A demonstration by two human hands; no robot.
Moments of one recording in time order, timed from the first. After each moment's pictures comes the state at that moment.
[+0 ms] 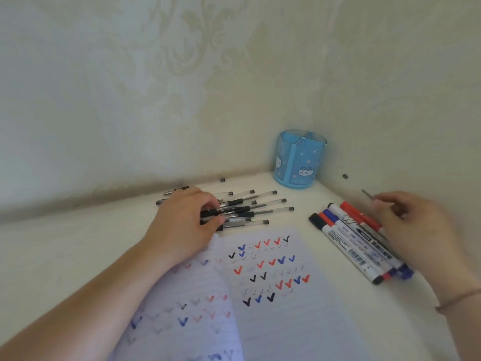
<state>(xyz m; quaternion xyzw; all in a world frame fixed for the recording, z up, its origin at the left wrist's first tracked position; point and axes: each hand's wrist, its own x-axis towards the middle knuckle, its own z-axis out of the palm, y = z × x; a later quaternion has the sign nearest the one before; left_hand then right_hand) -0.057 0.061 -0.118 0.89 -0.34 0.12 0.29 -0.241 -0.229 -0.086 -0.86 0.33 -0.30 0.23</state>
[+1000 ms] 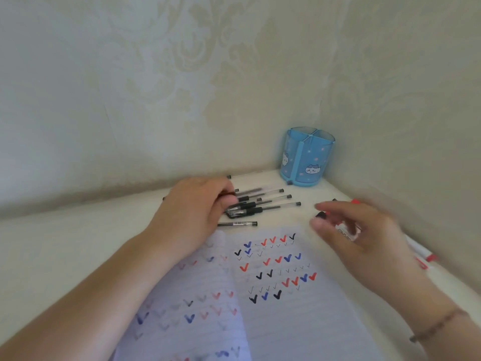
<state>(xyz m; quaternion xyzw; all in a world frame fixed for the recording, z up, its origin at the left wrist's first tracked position) -0.065 0.065 -0.097 0.83 -0.44 0.18 0.30 -0.230 -0.155 -0.094 -0.90 0.11 -0.30 0.28</state>
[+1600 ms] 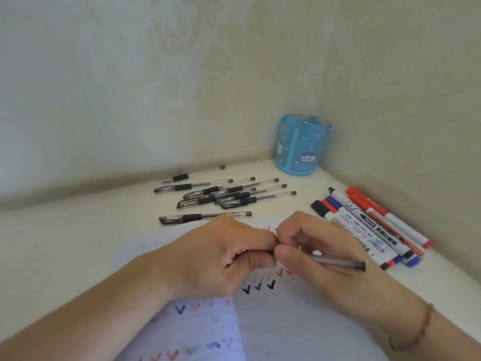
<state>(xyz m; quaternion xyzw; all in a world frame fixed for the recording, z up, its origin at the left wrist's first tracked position) -0.119 0.054 -0.098 0.67 -0.64 -0.05 0.38 -0.236 -0.118 -0.096 -0.87 -0.15 -0.16 0.45</state>
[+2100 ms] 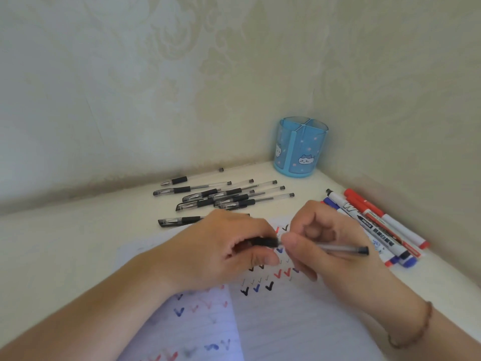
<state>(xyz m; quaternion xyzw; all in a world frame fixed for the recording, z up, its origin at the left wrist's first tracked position) -0.113 0.051 -0.096 0.69 -0.63 0.00 0.36 -0.235 -0.118 -0.091 -0.78 -0.10 -0.18 0.59</state>
